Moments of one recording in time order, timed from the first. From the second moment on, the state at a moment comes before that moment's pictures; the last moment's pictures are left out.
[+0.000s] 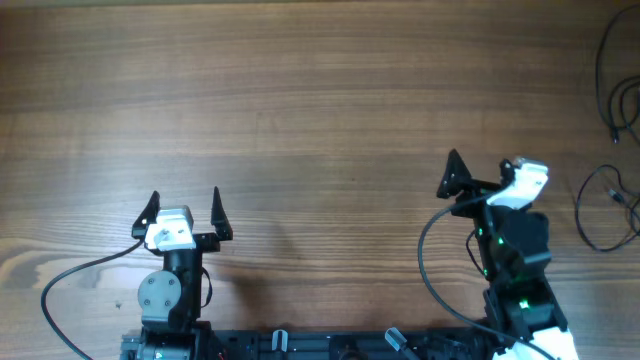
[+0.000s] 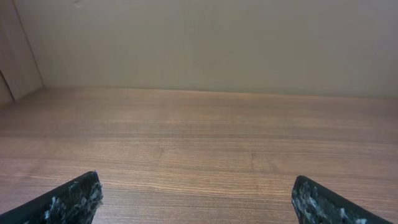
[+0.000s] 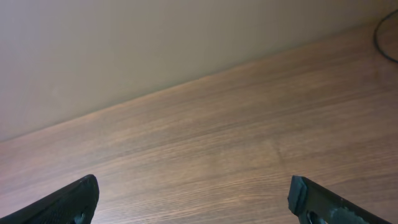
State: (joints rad) left arm -0.07 0.01 0.01 -0.06 -0.14 -0.02; right arm 0.19 0.58 0.23 0.13 0.20 0.36
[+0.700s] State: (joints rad) left arm -0.07 0.01 0.01 -0.06 -0.14 -0.02; right arm 0.11 0.24 0.05 0.05 0.13 0.36
